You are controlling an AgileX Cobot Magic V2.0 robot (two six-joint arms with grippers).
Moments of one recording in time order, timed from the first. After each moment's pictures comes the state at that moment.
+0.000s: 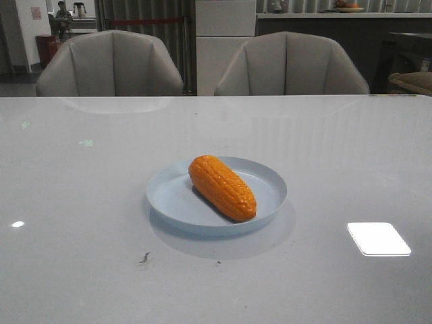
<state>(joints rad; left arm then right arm) -0.10 0.86 -0.73 -0.03 0.47 -0.01 0.01 0.77 -0.83 -0.04 0.76 0.12</state>
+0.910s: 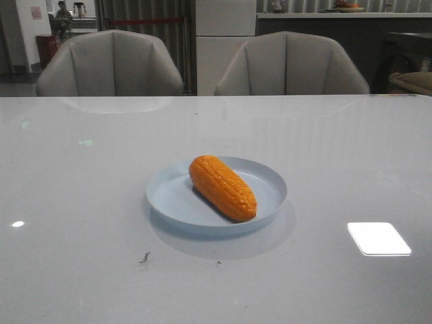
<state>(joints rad) -0.10 0.86 -0.73 -0.03 0.47 -0.01 0.01 0.75 -0.80 -0.04 0.78 0.12</state>
